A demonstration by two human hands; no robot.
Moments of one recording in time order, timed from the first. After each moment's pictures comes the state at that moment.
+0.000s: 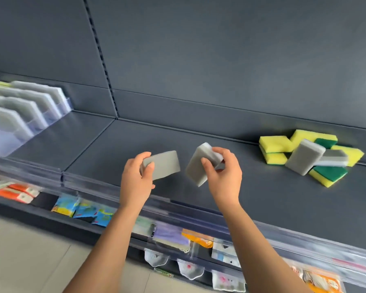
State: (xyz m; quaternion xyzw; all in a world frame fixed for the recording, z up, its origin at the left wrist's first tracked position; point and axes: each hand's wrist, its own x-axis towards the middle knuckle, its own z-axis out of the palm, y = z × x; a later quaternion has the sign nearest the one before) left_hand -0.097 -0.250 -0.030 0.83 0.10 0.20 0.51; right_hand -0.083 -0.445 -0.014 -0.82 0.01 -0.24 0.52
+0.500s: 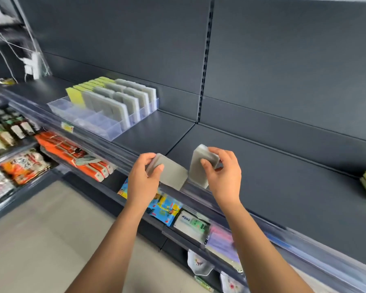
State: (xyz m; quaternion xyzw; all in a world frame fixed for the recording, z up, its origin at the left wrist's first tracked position) left_hand -0.162 -0.041 -0.022 0.80 0.18 0.28 0.50; right_hand -0.095 -0.217 -0.004 -0.82 -0.15 -0.18 0.52
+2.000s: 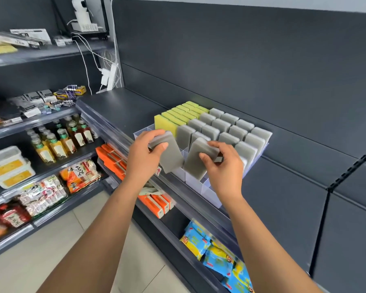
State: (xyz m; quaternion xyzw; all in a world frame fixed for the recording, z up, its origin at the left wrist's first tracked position) left_hand -0.078 0.394 0.040 0.82 0.19 0.35 0.42; right_hand 0.013 0.229 0.018 -0.78 -0.26 -0.15 0.55
